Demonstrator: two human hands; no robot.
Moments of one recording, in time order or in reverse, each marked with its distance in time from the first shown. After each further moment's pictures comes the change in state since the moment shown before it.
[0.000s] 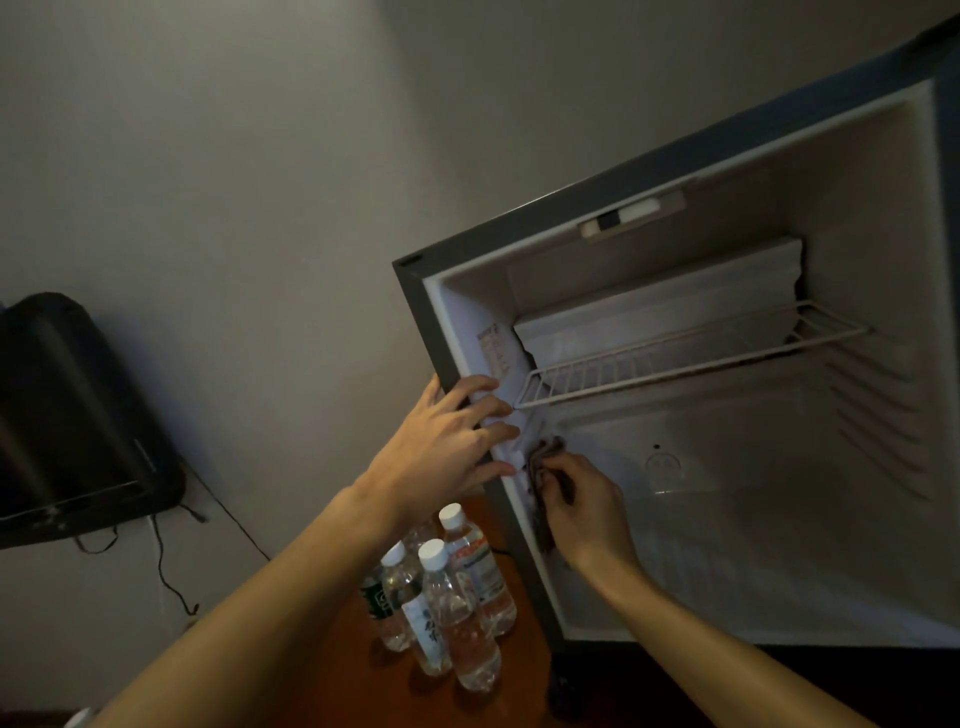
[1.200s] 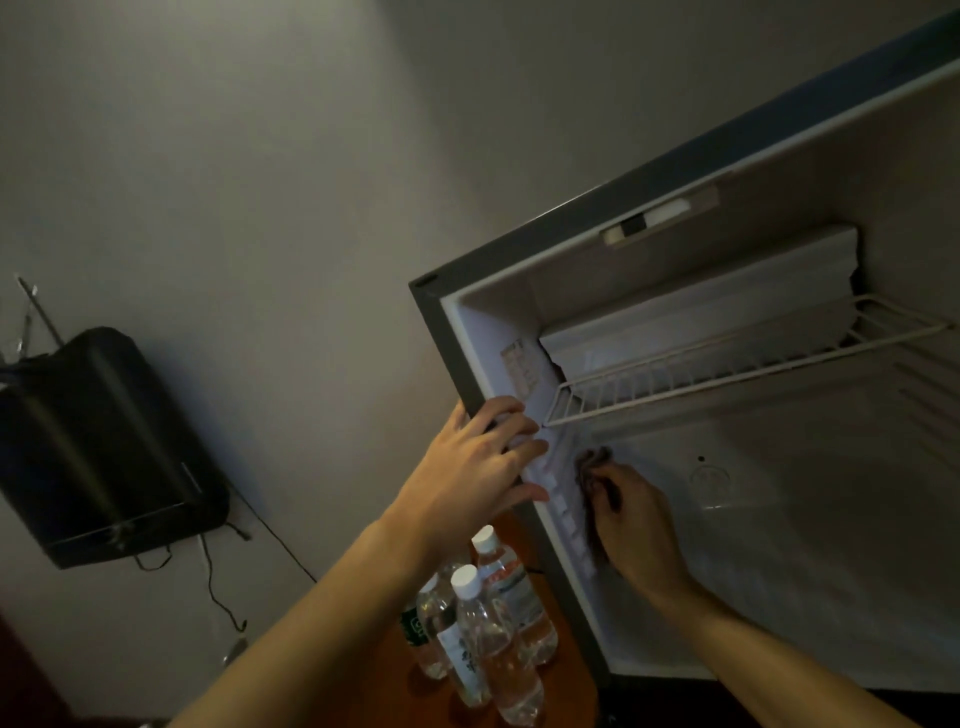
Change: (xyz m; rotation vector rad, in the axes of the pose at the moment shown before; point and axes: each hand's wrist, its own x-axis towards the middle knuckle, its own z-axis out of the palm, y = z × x) left_hand 0.001 0.004 0.000 0.044 0.048 -0.005; right_hand 0.028 0.047 0.014 -0.053 0.048 -0.031
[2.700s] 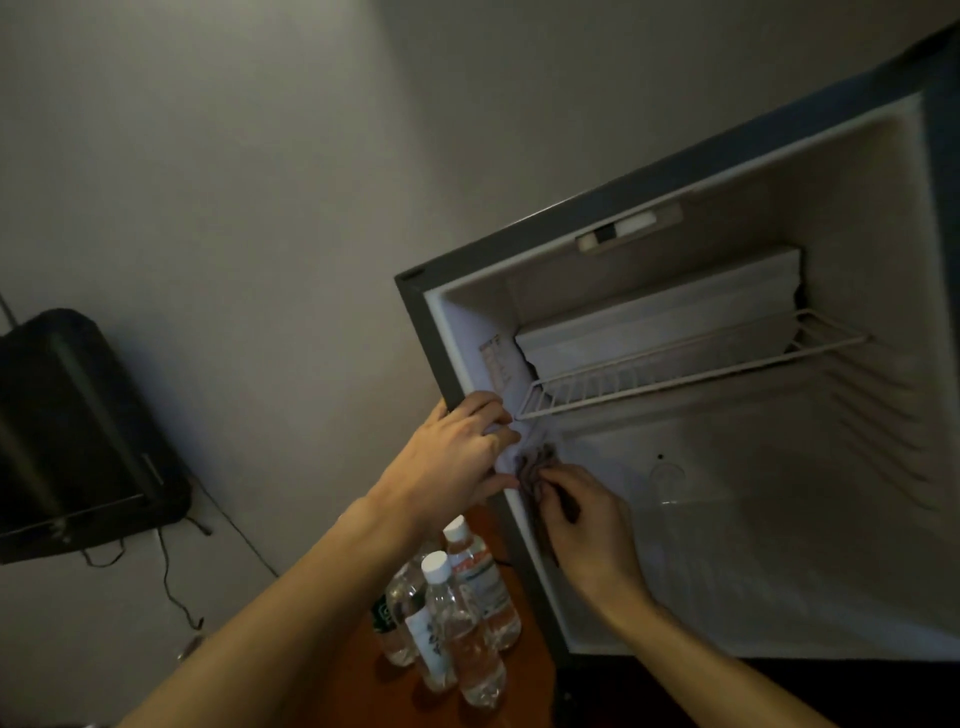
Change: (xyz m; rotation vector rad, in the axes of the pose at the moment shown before) left_hand 0.005 0.008 -0.011 -0.111 -0.115 -0.091; right_hand -0.034 -0.048 -0.024 0.099 -0.009 -0.071
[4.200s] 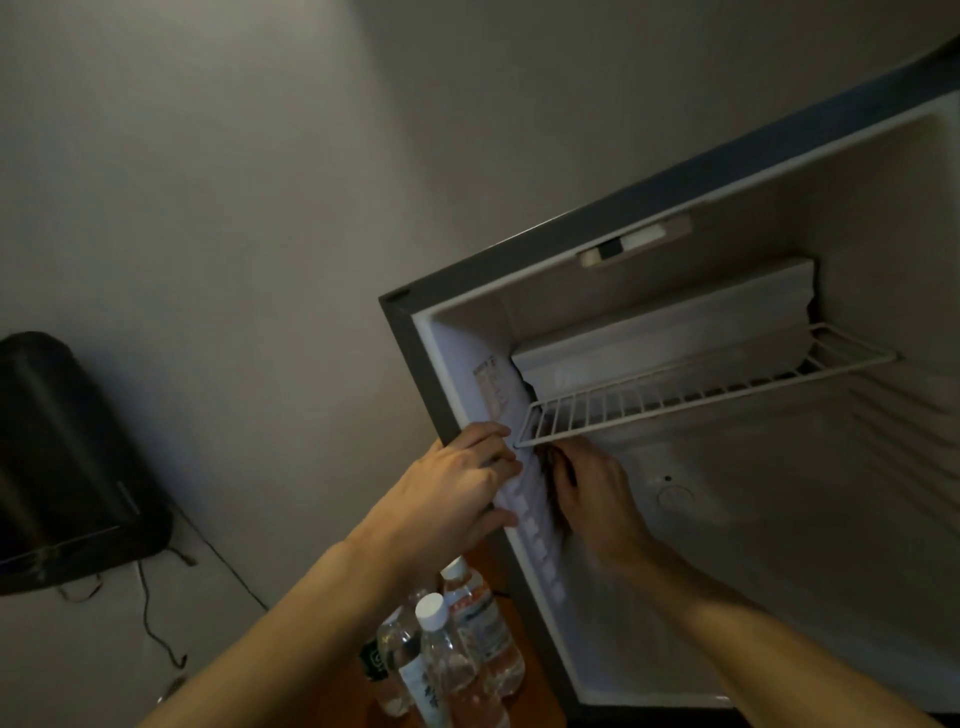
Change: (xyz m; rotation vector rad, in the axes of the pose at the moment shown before) left_hand 0.006 -0.011 0.012 -0.148 -0.089 0.021; right_hand 0.080 0.044 0.016 -0.238 0.046 -0.165
